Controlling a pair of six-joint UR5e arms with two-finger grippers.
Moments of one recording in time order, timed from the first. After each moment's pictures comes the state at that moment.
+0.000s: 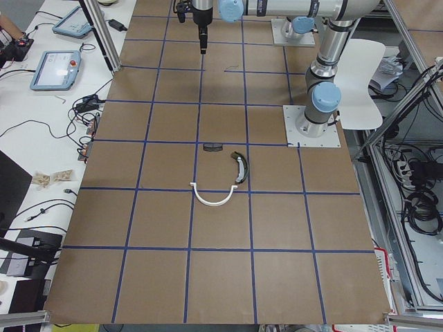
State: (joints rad) left arm -1.64 -1.65 -1.55 -1.47 1.56 -0.16; right arm 1.54 -1.64 1.68 -1.52 -1.56 0.12
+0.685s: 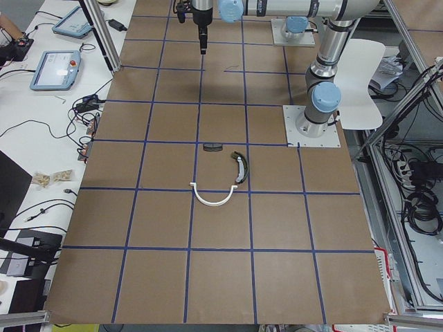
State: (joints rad) left arm -1.64 -1.65 -1.55 -1.47 1.57 -0.16; right arm 1.27 -1.62 1.67 -1.53 -1.58 0.03
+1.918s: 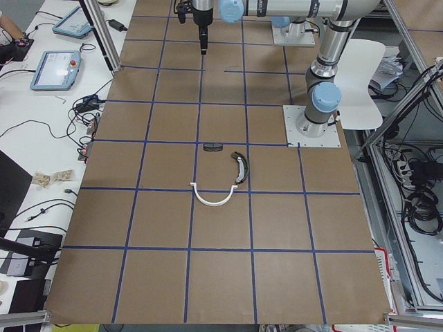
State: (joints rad) left arm -1.64 -1.65 -1.56 -1.47 1.57 -0.16; right arm 0.75 -1.31 1.66 -1.97 -1.65 -0.58
